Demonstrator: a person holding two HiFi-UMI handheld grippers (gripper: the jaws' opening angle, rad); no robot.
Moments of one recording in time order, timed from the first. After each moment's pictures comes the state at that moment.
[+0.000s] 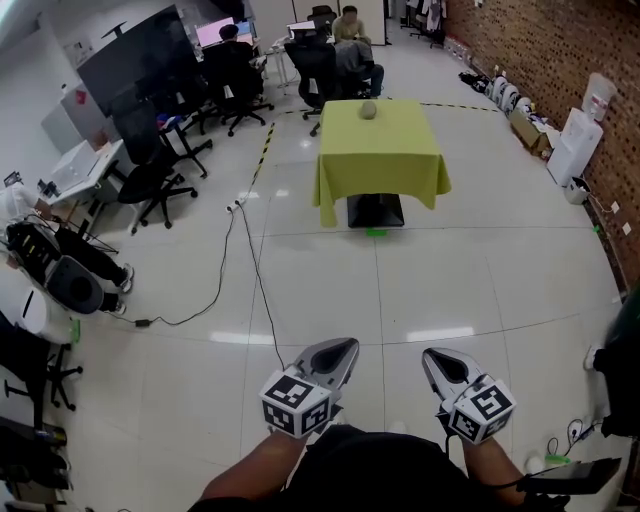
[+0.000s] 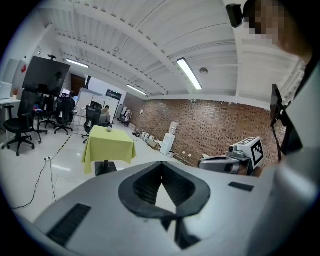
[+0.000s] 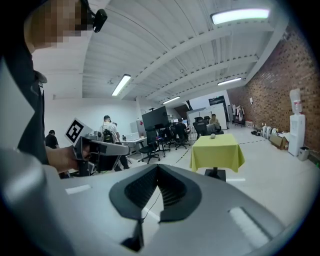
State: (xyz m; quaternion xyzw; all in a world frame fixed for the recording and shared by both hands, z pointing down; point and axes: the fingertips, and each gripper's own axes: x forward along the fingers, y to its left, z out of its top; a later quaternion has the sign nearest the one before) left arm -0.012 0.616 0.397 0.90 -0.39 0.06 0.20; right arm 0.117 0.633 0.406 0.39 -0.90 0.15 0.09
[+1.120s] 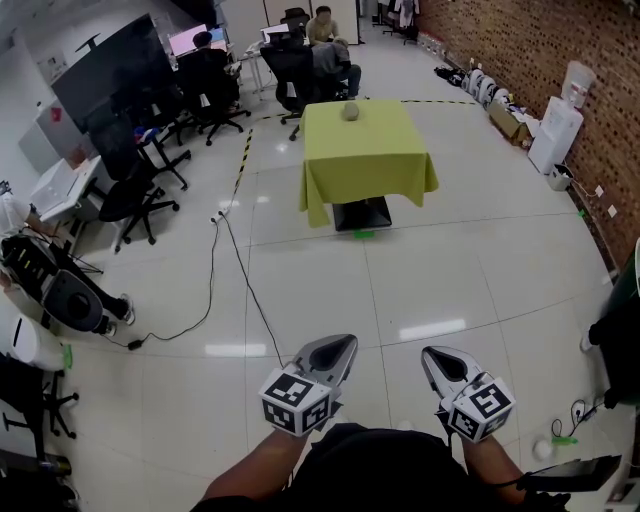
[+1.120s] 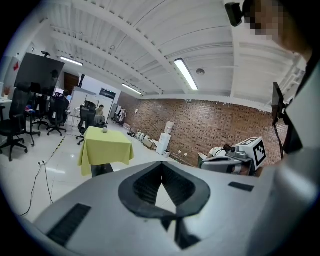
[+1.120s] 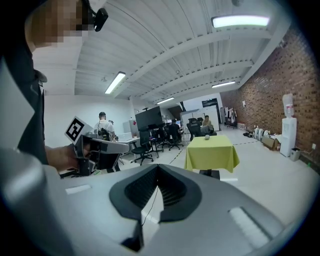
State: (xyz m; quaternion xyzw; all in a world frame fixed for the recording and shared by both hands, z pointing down) left arm -0.041 0.580 0.394 0.91 -0.36 0.06 0.19; right arm 0.086 0.613 0.405 0.43 -0.89 0.15 0.09
